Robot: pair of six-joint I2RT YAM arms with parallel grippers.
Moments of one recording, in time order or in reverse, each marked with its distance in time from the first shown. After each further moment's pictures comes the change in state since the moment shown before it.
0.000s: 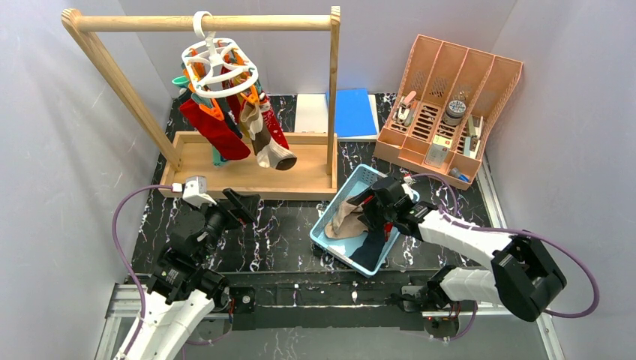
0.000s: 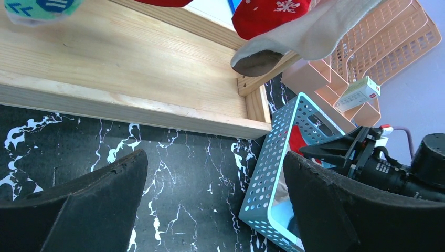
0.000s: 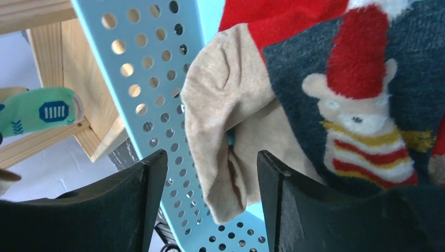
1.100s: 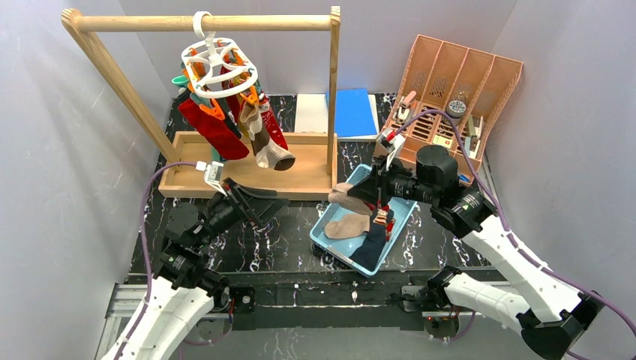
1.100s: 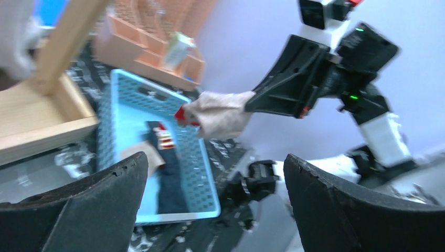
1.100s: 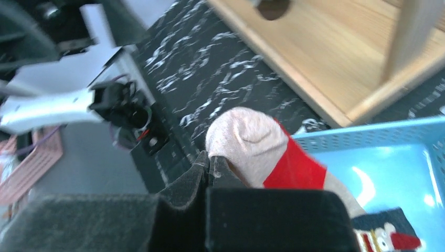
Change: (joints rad) left arm 0.000 0.114 0.040 0.328 0.567 -0.171; right arm -0.035 -0.291 0.410 -0.220 -0.531 -1.131
